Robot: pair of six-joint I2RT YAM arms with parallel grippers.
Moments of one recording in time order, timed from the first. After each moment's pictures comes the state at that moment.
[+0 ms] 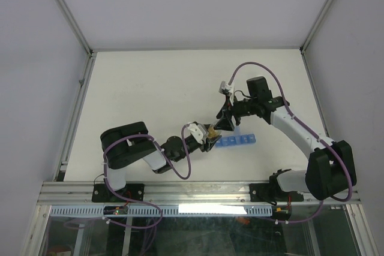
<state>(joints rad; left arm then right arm) -1.11 1.89 0.44 1.54 -0.13 0.04 0.39 1.32 0.91 -0.45 -0.95 -0.42</state>
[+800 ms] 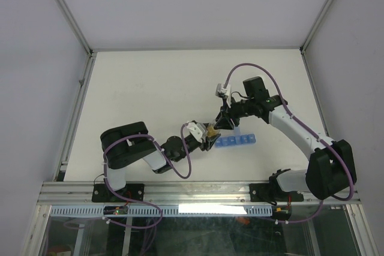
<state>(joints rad) -1.11 1.89 0.44 1.54 -0.17 0.02 0.43 1.32 0.94 -0.53 -0.89 -0.50</state>
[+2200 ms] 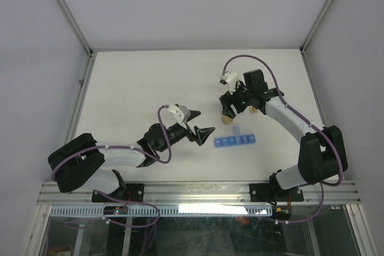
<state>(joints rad) -0.97 1.39 0.40 1.10 -0.04 -0.17 0.37 1.47 1.02 -0.44 -0.37 -0.39</state>
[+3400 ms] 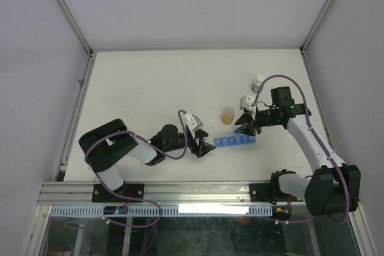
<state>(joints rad) -0.93 1.68 0.43 1.08 0.29 -0.23 0.13 1.14 0.84 -0.83 -1.04 -1.09</state>
